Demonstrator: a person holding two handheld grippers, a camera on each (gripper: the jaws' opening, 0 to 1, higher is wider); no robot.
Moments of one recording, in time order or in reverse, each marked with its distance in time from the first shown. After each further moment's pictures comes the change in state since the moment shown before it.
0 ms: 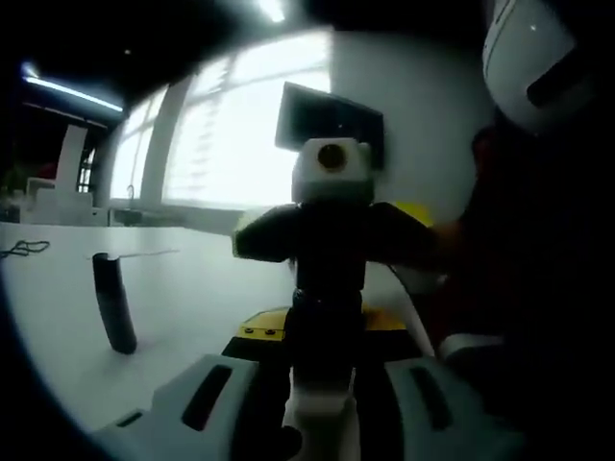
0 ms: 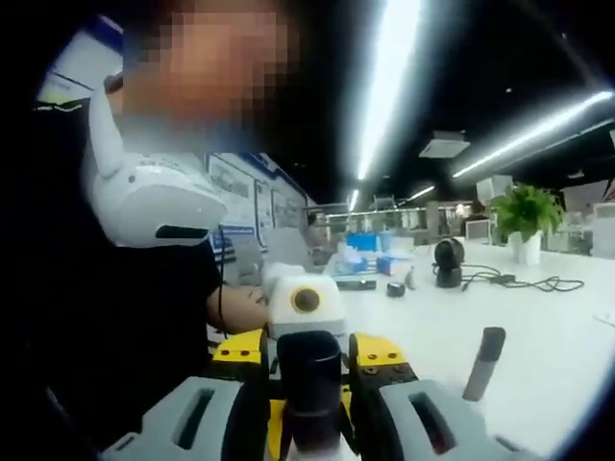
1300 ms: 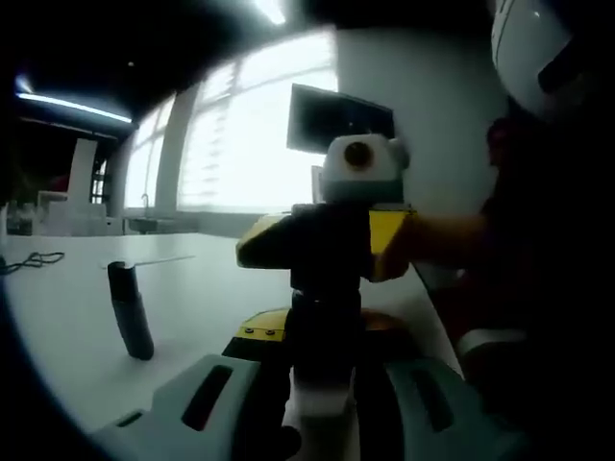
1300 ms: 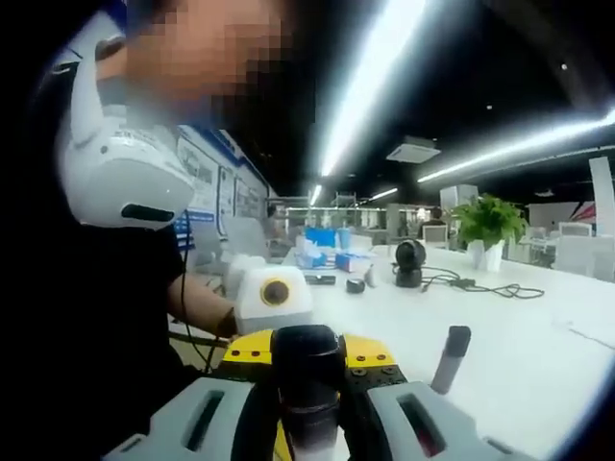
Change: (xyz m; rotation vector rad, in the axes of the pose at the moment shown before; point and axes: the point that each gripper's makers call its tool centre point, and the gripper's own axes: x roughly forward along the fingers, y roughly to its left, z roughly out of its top) left arm 0.001 0.010 0.001 0.051 0.001 0.079; right arm 0.000 -0.013 -0.003 -0.069 0.031 -0.239
